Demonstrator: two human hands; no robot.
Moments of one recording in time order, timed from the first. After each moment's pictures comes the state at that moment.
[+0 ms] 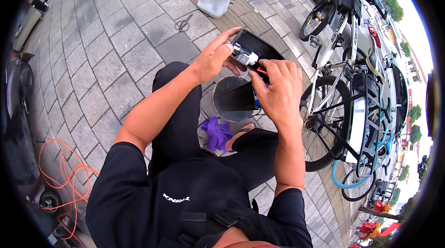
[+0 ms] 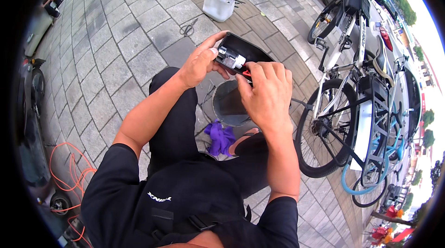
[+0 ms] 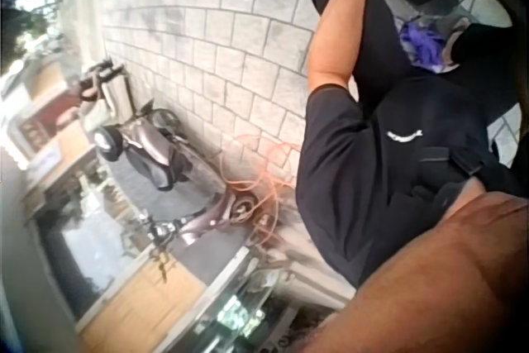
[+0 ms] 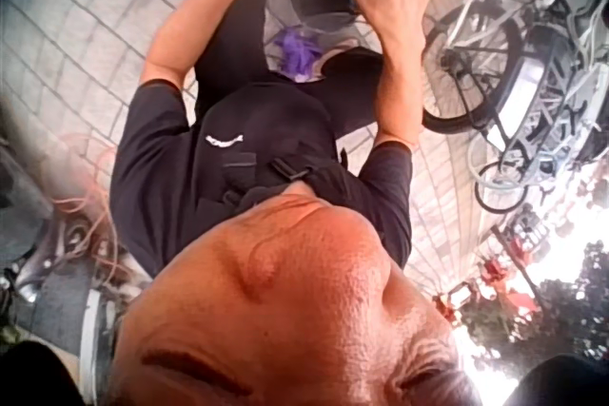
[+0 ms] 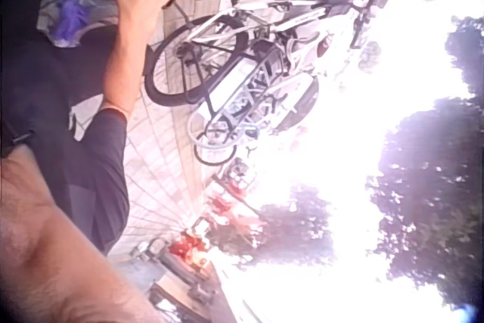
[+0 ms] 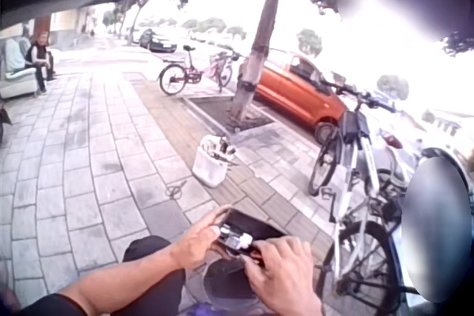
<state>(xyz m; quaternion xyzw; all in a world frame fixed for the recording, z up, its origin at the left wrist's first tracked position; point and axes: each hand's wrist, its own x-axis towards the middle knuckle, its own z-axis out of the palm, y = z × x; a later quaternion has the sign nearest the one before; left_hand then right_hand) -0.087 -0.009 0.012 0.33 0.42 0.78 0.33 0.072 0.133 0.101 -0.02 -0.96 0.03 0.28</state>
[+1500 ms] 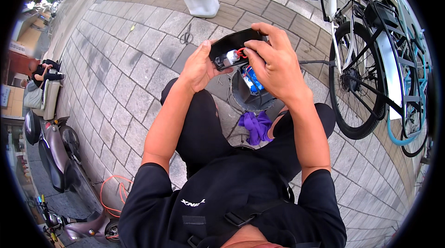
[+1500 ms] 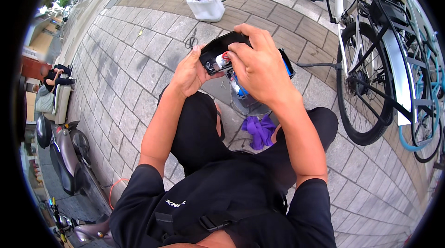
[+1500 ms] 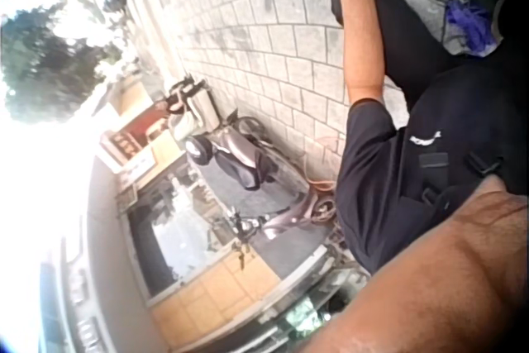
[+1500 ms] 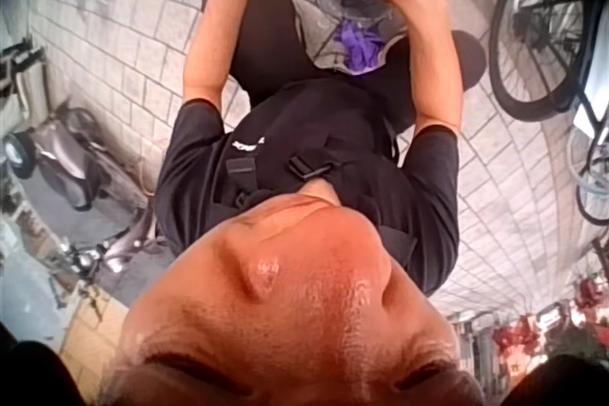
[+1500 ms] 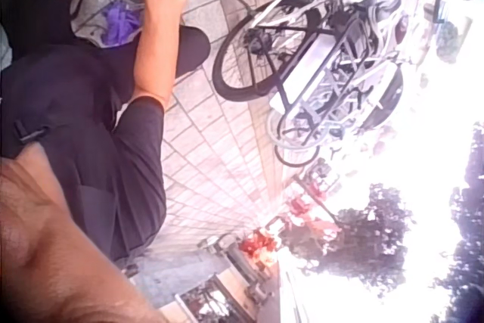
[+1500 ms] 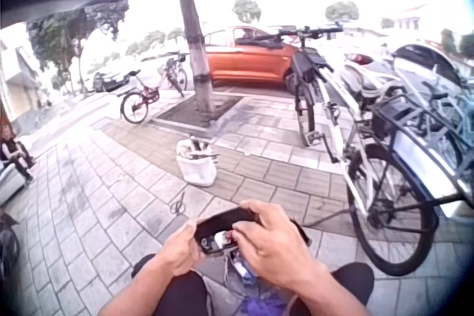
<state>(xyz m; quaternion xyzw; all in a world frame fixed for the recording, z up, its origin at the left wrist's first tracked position) -0.087 0.008 0.006 0.17 0.48 0.71 0.48 0.085 0.168 0.072 -0.03 -0.88 0.25 0.40</state>
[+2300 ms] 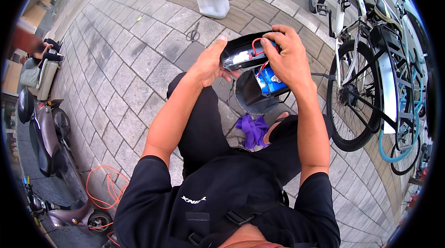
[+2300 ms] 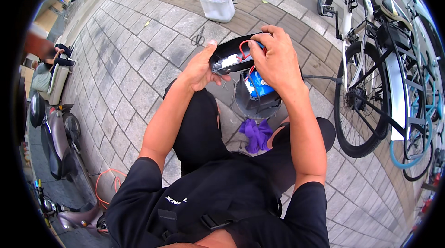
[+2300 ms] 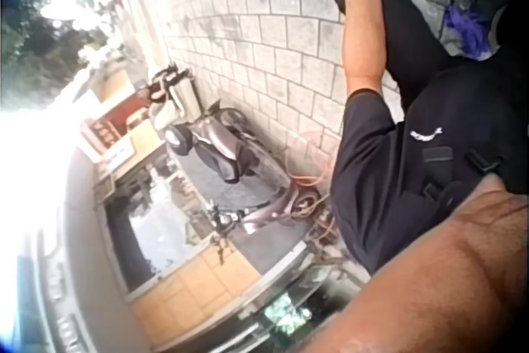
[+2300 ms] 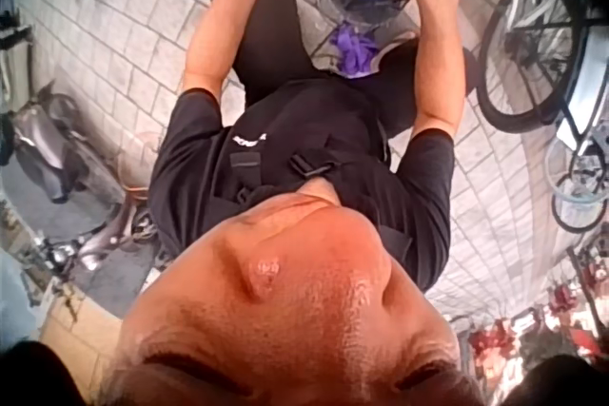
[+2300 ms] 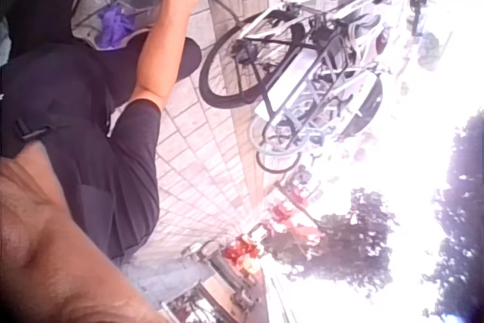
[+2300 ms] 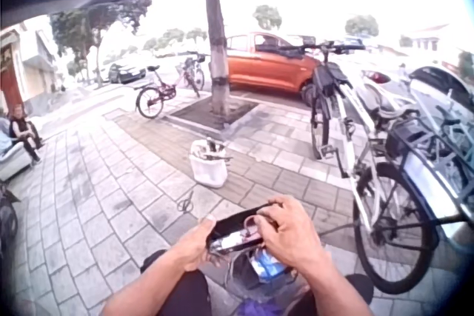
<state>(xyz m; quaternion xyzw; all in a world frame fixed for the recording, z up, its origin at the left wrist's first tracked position) -0.094 0.000 0.011 0.16 0.56 0.66 0.48 0.058 0.178 0.072 -0.14 -0.89 0.29 0.32</state>
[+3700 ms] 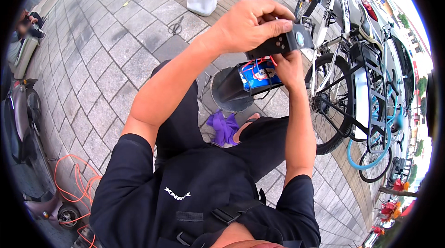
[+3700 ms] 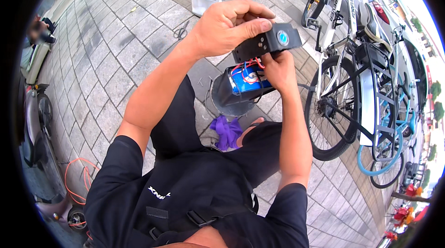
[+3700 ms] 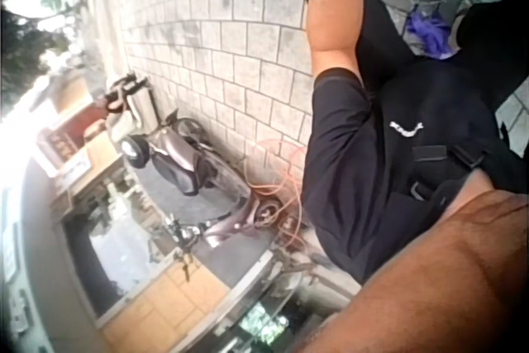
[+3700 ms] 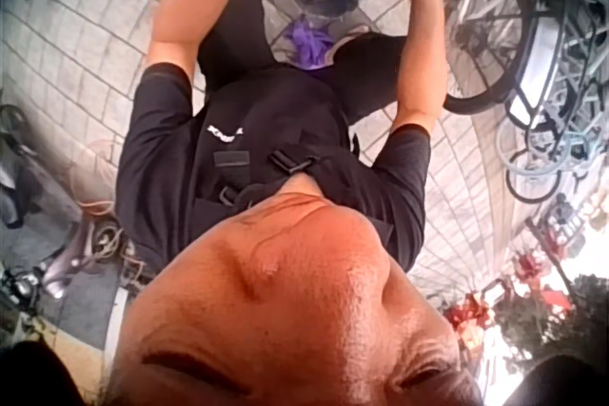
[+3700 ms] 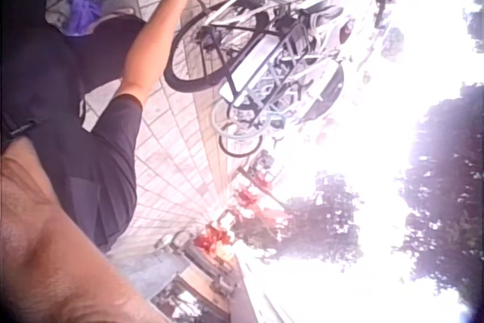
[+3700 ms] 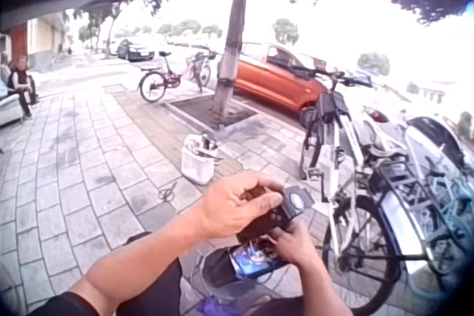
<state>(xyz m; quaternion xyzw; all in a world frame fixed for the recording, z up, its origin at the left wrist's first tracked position) -0.060 0.064 0.129 0.55 0.48 0.67 0.17 0.082 0.220 0.057 -0.21 -0.80 0.51 0.22</state>
